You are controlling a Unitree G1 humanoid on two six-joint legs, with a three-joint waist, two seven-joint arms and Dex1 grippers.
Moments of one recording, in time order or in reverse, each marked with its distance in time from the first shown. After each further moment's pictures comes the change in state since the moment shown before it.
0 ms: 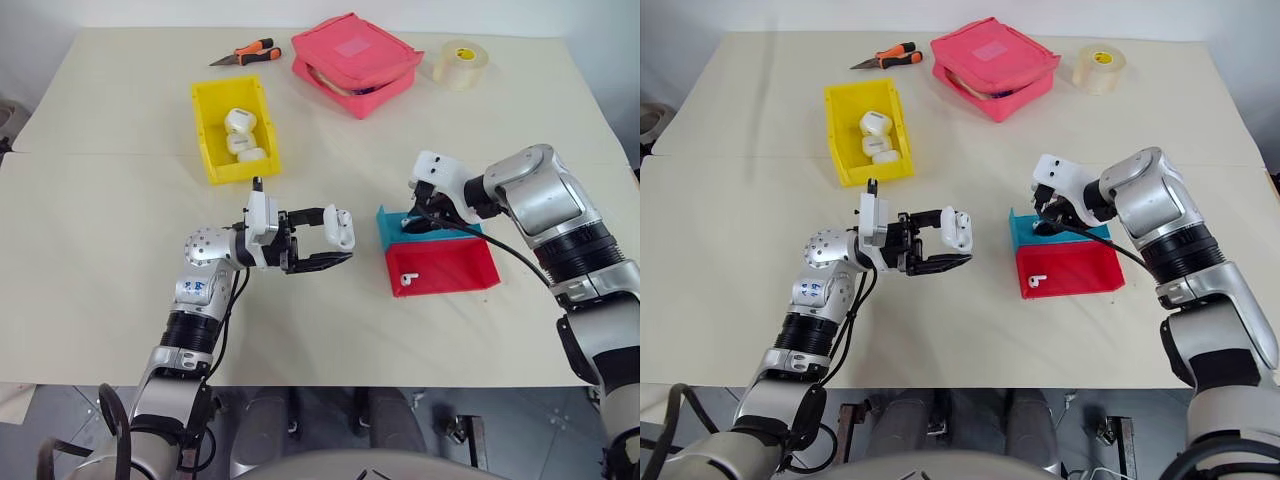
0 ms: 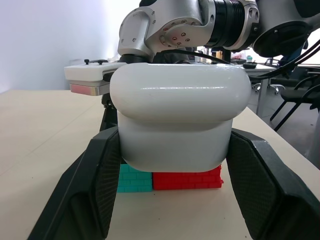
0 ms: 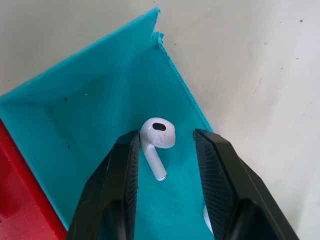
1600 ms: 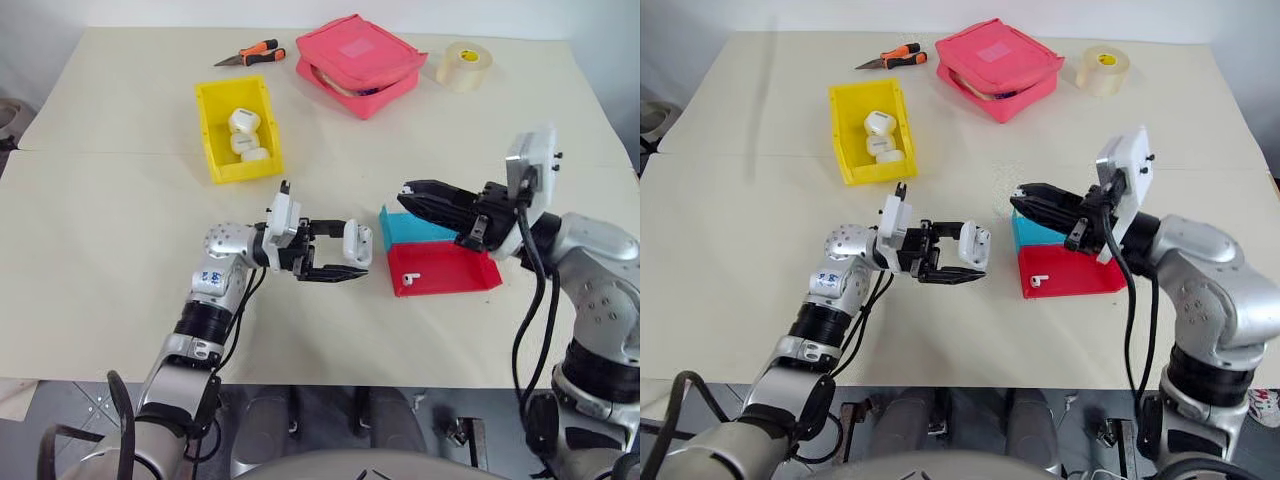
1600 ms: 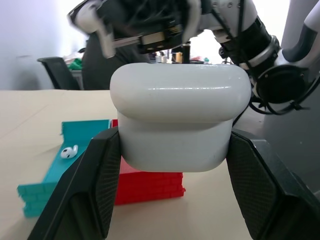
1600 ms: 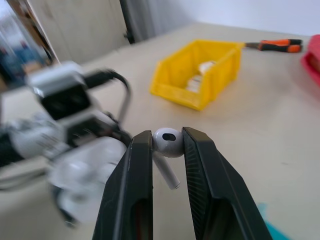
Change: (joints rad) left arm -0.087 -0.041 -0.074 0.085 -0.007 0.050 -0.146; right arm 0.590 0.283 -0.844 -1.018 0.789 0.418 -0.426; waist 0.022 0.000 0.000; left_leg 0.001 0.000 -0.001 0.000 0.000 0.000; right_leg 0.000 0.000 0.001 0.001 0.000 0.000
